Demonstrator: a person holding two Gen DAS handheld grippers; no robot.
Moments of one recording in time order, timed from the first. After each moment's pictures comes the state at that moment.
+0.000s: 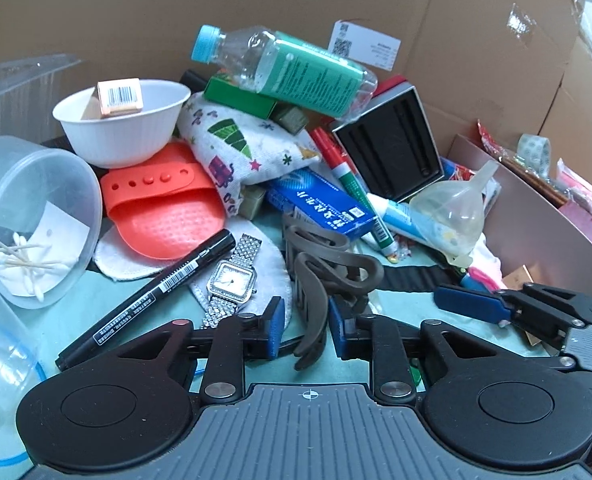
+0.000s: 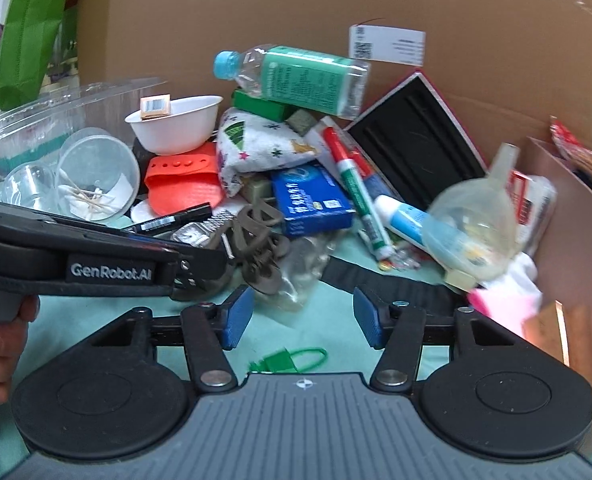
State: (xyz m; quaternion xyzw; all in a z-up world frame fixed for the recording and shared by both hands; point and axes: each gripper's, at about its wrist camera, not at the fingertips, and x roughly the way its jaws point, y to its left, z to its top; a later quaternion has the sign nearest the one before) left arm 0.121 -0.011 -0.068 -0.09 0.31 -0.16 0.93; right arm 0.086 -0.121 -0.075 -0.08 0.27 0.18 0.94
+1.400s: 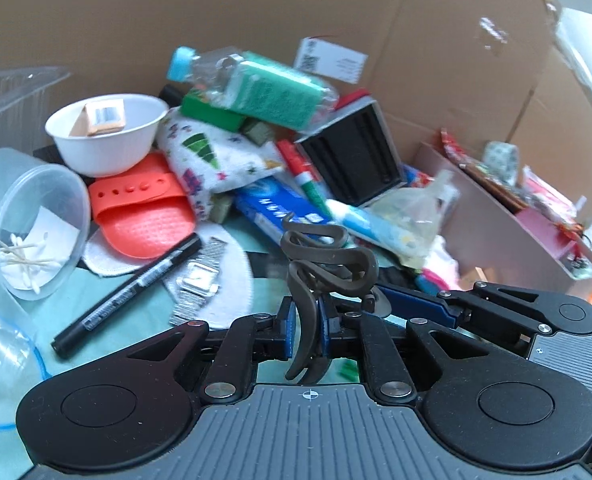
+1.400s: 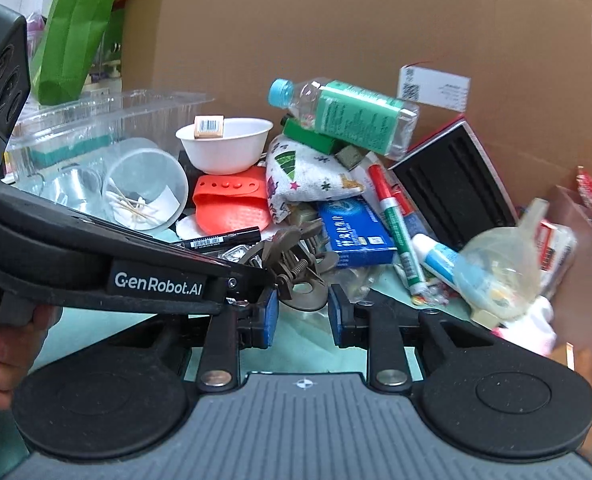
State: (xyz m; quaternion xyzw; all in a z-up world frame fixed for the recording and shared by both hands) left arm 0.089 -0.021 -0.040 -0.10 0.31 -0.19 0.93; right arm 0.052 -0.113 -0.054 -0.10 0.23 0.21 0.95
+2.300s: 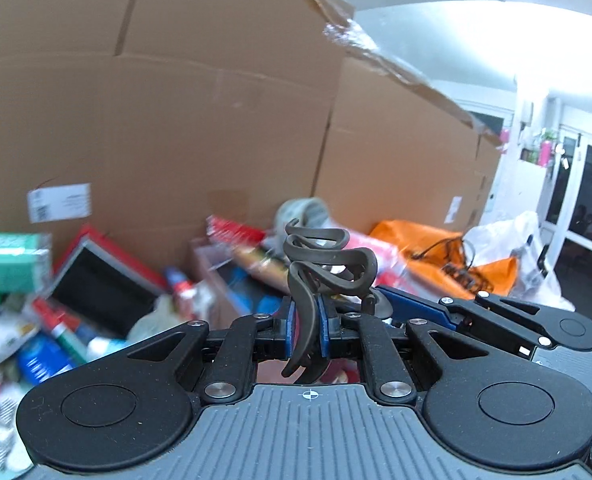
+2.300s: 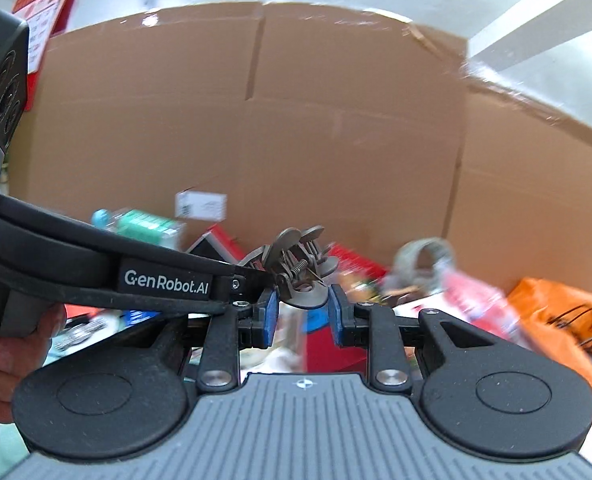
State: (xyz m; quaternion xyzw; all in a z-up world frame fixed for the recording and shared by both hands) left arm 0.067 -0.214 0.066 -0.03 0.19 -0.35 0.92; right arm -0.012 -0.283 0.036 -0.06 0.09 0.02 0.99
